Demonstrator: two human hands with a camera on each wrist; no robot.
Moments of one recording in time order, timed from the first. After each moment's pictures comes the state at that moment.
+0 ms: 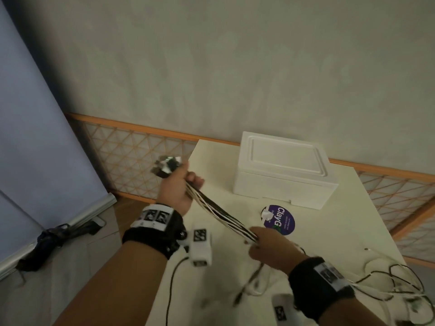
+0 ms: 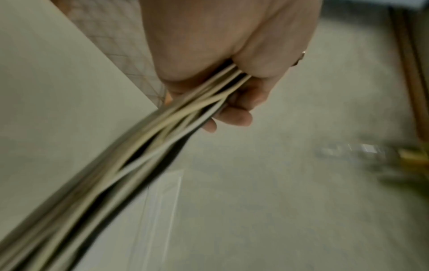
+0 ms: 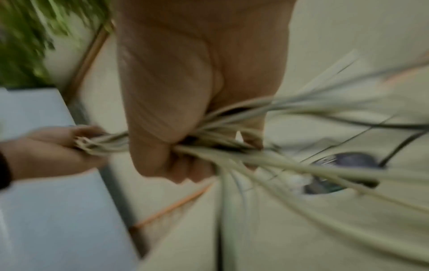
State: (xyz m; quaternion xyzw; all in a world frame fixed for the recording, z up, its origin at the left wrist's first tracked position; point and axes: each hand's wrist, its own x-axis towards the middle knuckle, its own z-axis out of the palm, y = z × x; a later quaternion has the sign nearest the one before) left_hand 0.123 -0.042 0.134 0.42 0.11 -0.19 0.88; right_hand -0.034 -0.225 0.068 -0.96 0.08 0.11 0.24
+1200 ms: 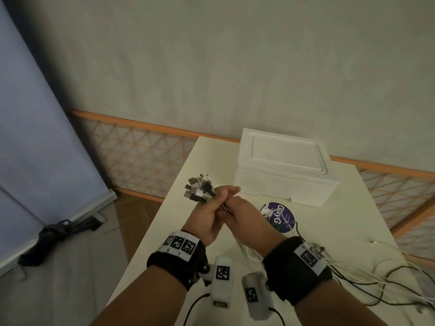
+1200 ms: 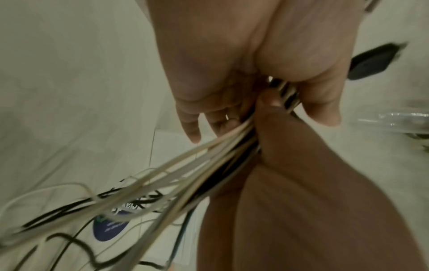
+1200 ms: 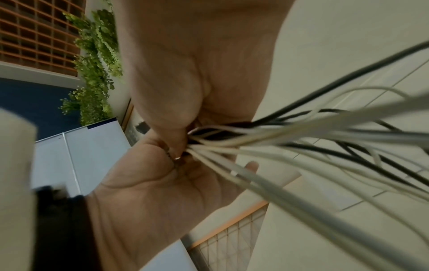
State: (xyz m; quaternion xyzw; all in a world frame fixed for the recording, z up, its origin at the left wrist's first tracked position) left_hand 0.059 -0.072 0.090 0.41 -0.07 -0.33 0.85; right_hand 0.004 -0.175 0.113 -0.93 -0.05 -0.07 0.37
